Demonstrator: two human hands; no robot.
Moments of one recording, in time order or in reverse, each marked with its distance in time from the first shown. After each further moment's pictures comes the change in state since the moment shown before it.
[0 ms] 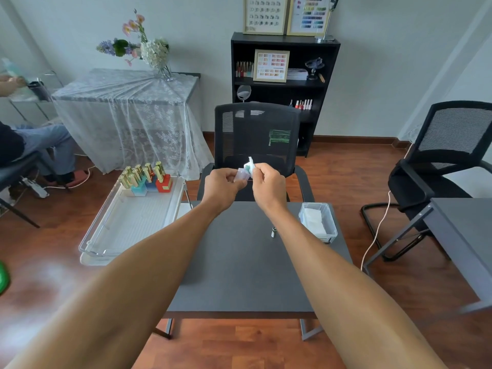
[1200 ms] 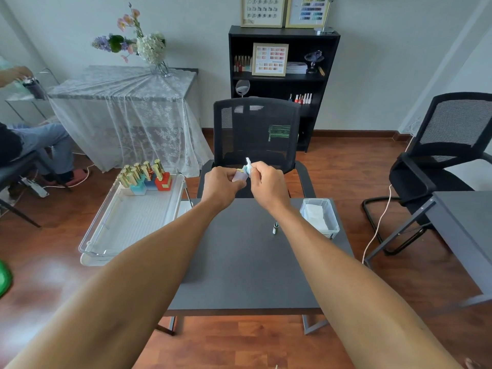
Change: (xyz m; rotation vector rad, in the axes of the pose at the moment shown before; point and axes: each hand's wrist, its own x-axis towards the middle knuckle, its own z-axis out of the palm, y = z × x) left_hand 0.003 -0.003 0.002 0.093 -0.024 0.007; right_hand 0.006 0.012 0.002 -0.198 -0.043 -0.206
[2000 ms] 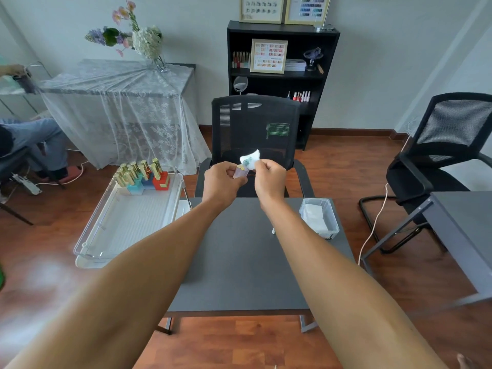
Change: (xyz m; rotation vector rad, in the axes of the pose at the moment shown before) left_hand 0.011 -0.006 0.004 -0.056 0.085 0.006; right_hand 0.018 -0.018 0.017 0.517 0.158 0.559
